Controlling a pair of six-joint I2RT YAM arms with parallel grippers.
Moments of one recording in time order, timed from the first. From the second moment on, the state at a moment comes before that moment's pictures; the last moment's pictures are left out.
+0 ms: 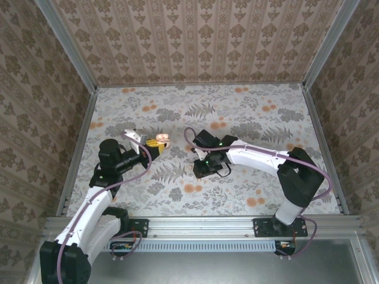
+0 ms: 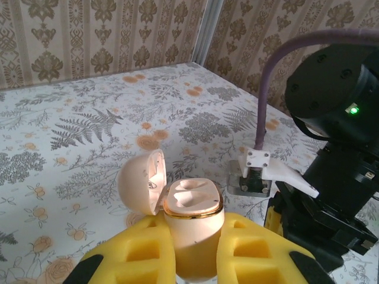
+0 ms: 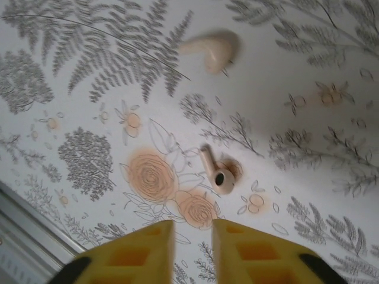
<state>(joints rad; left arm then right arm) -0.24 0.78 0.44 0.10 0.76 -0.11 0.81 1.67 1.13 -0.71 -0.24 0.44</state>
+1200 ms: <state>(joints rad) -0.24 0.77 0.44 0.06 0.76 -0.09 0.87 1.75 0.97 -0.42 -0.21 1.12</state>
